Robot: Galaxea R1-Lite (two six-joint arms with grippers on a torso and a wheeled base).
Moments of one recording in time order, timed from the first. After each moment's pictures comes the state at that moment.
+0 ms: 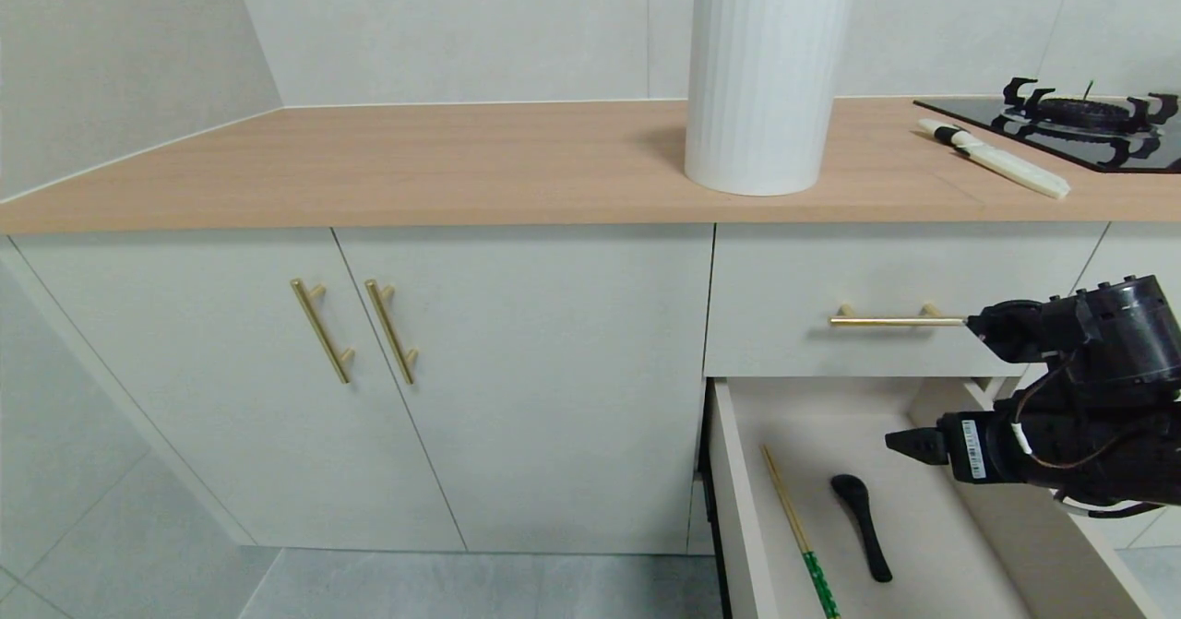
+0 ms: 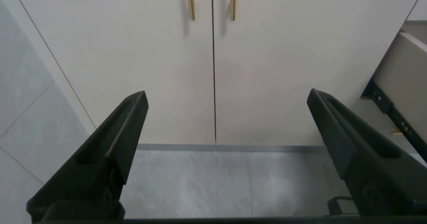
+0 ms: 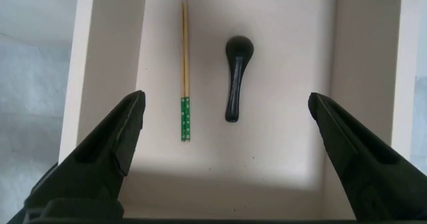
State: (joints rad) left arm 0.01 0.00 0.00 0.00 0.00 0.00; right arm 0.33 1.52 -0.73 -0.05 -0.17 0.21
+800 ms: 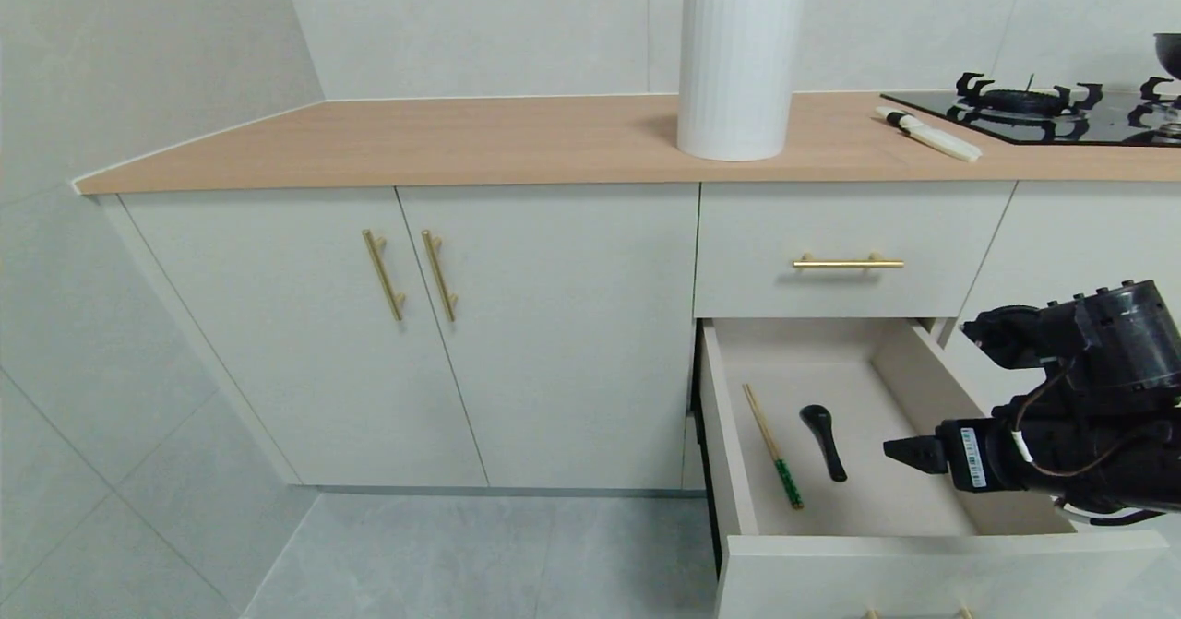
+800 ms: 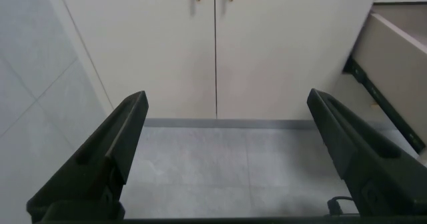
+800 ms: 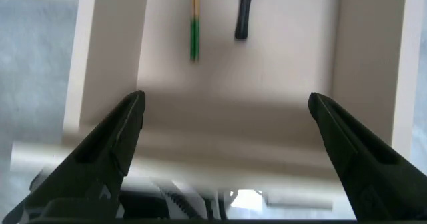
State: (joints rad) left arm 0.01 0.00 0.00 0.00 0.00 0.00; right arm 0.35 1.51 -0.72 -0.04 -0.17 0.19
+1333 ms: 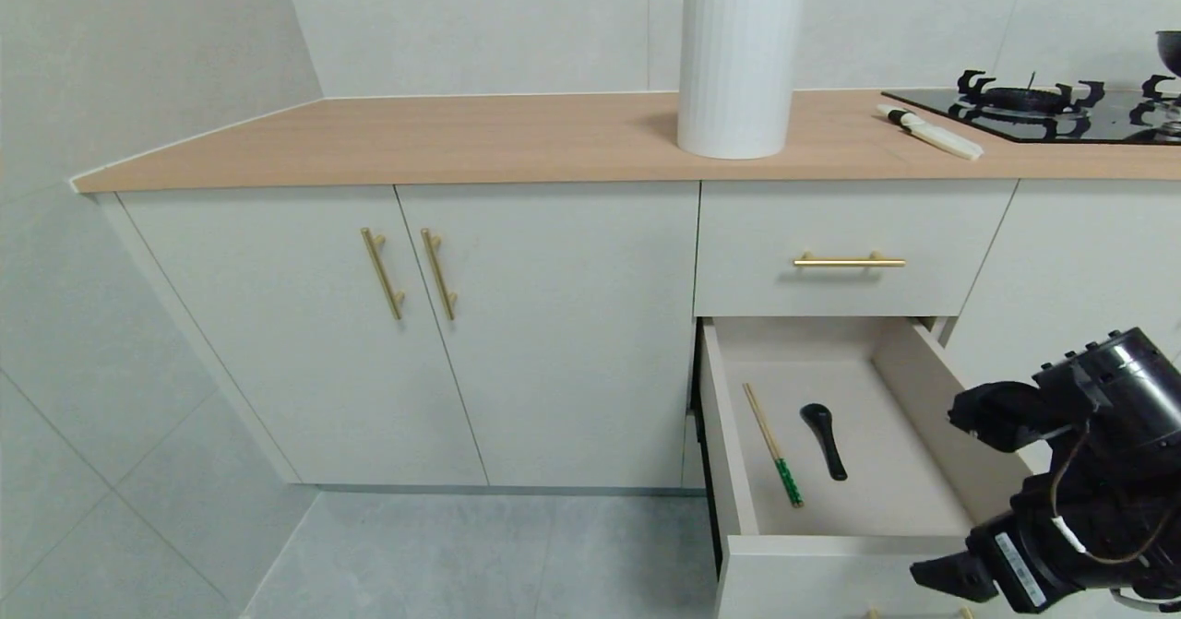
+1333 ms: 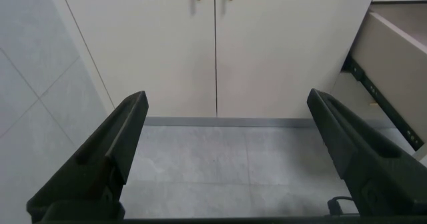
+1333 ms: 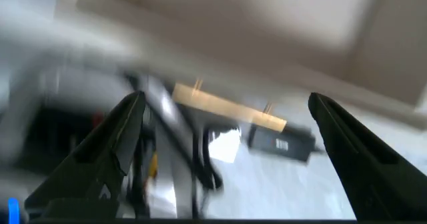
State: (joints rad) left arm 0.01 0.00 0.00 0.00 0.00 0.00; right arm 0.44 1.44 -0.72 0.30 -0.05 0.04
